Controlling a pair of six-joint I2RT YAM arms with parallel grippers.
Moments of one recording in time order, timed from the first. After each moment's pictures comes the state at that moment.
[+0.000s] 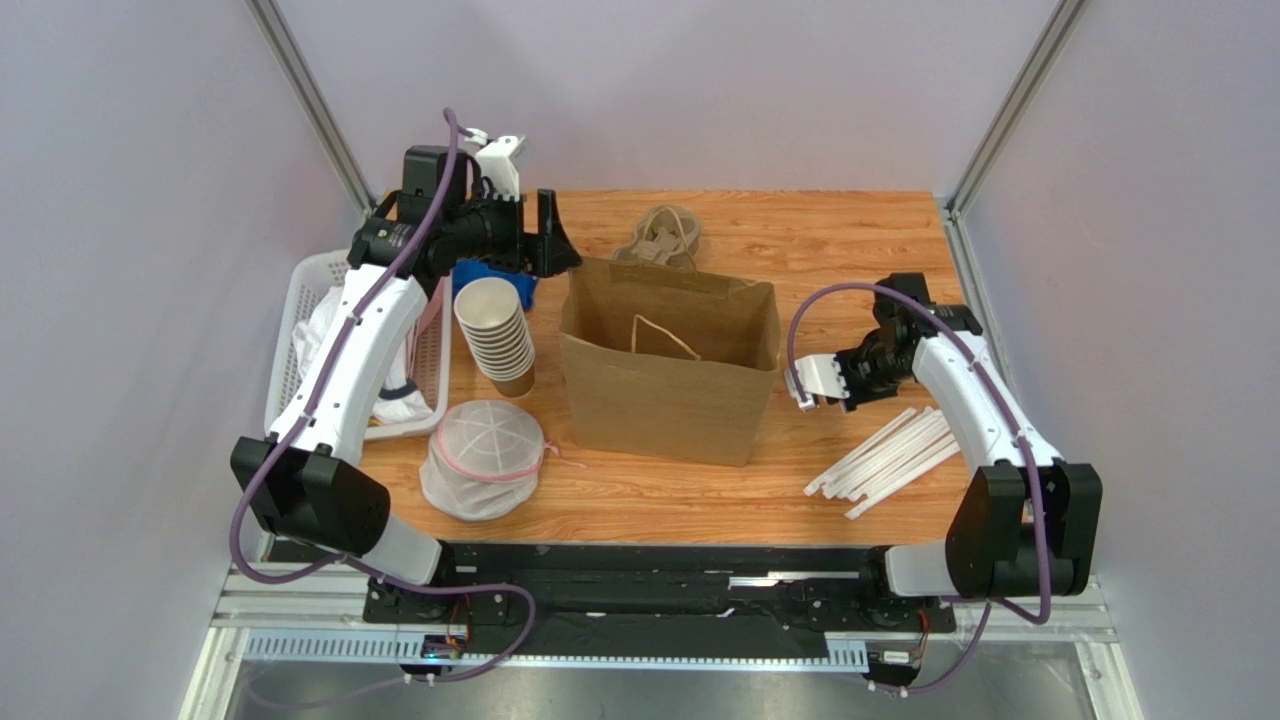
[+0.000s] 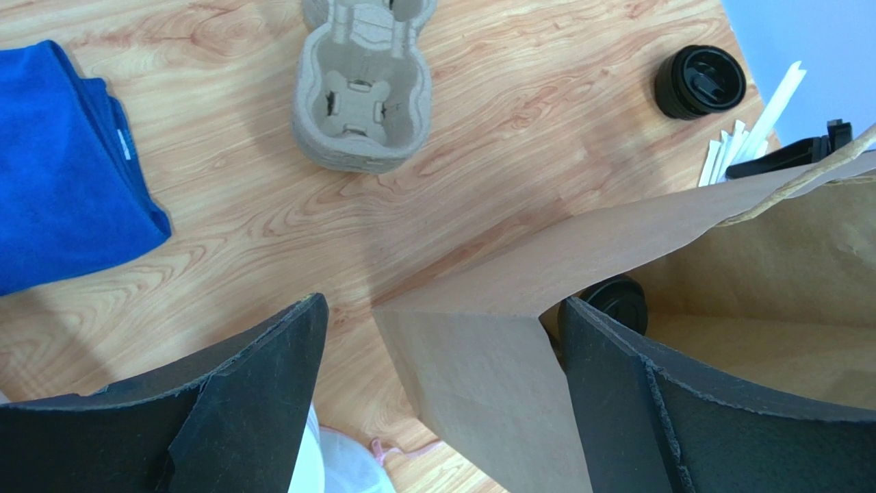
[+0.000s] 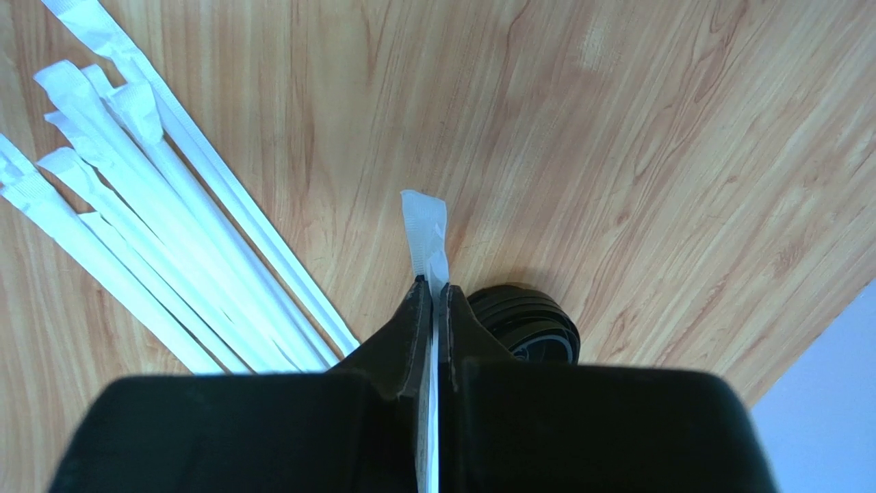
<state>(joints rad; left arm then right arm) -0.22 1.51 1.63 -0.74 0.48 -0.13 0.03 1.38 1.07 -1.03 -0.32 -1.82</state>
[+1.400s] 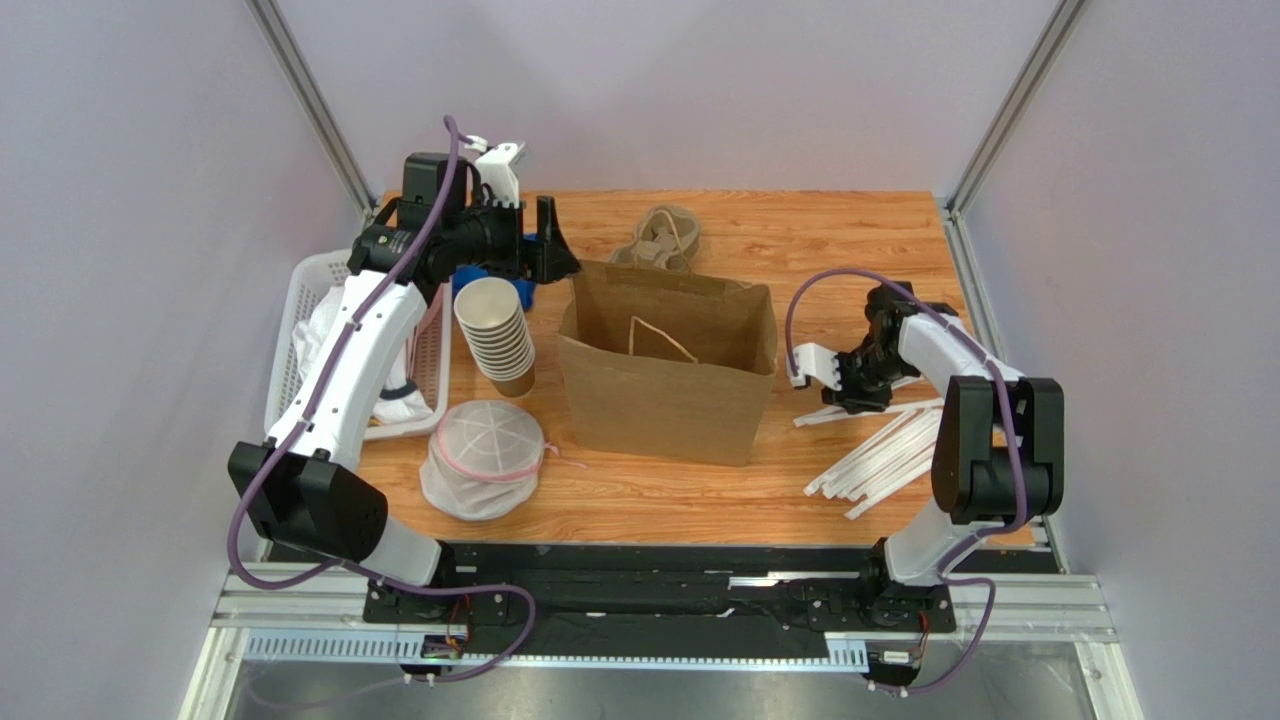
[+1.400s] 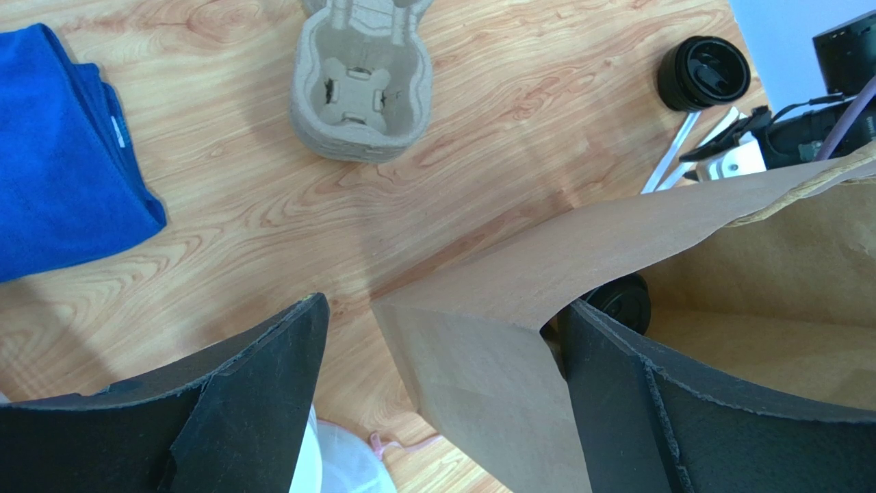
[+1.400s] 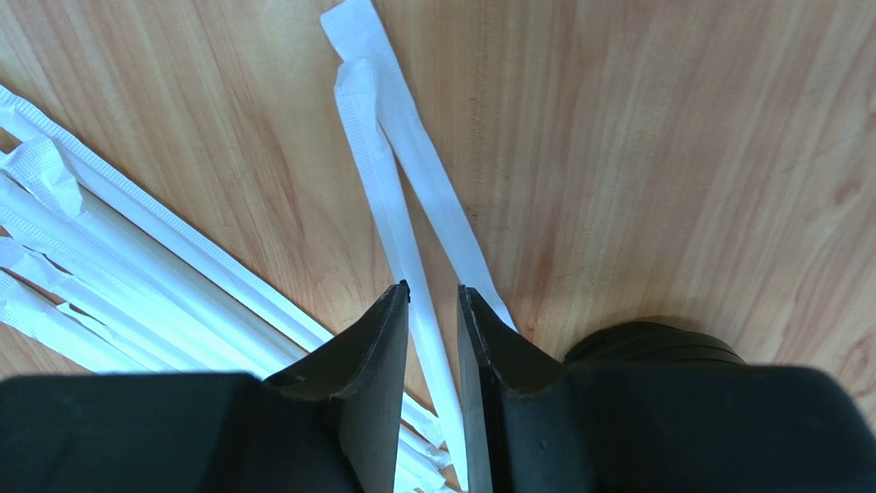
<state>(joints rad) -0.22 1.48 1.59 -0.72 0.48 -0.12 -0.04 1.64 1.06 -0.88 -0.29 -1.59</state>
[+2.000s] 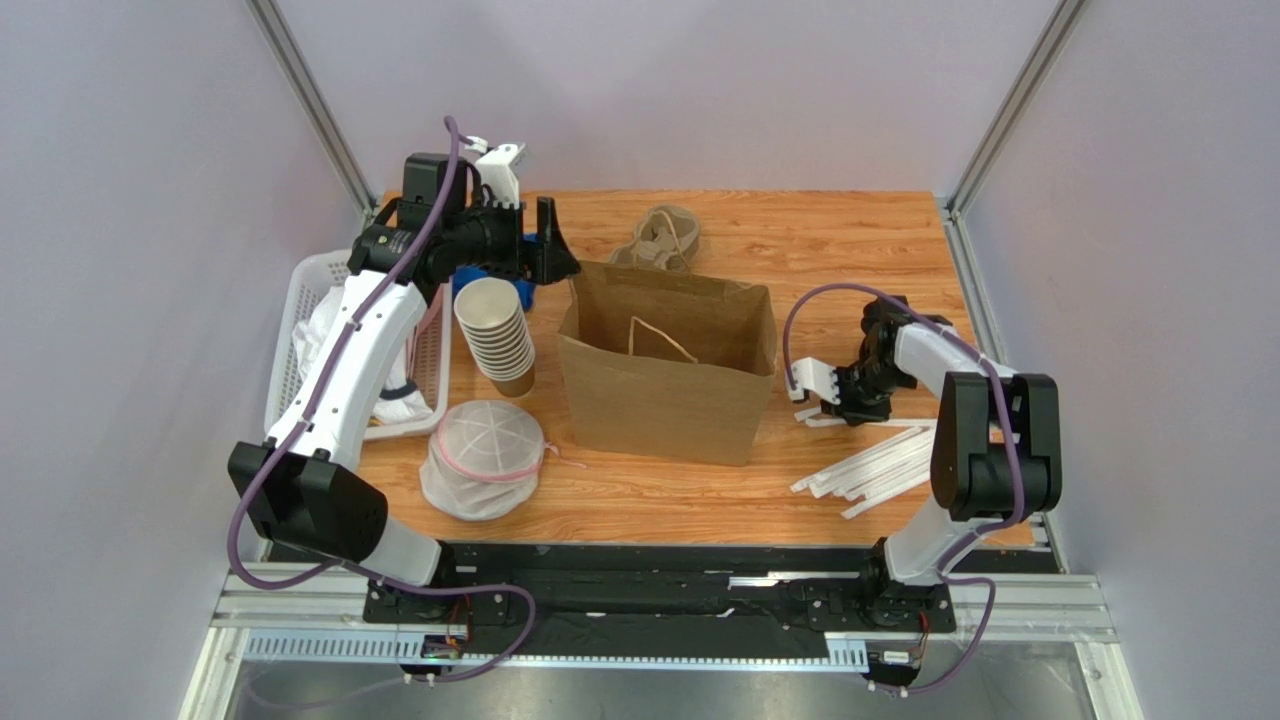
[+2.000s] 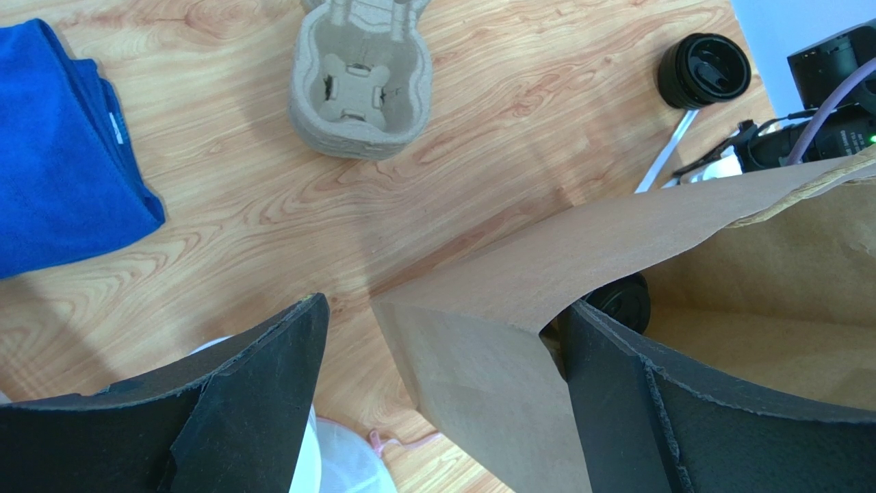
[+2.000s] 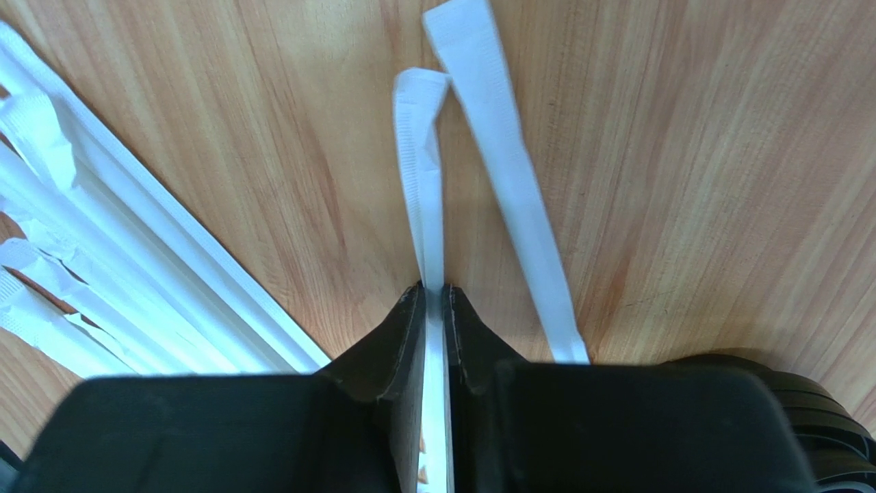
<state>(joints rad) -0.22 1.48 1.59 -0.73 0.48 -0.12 -0.04 1.66 0.99 -0.84 -0.26 -1.58</state>
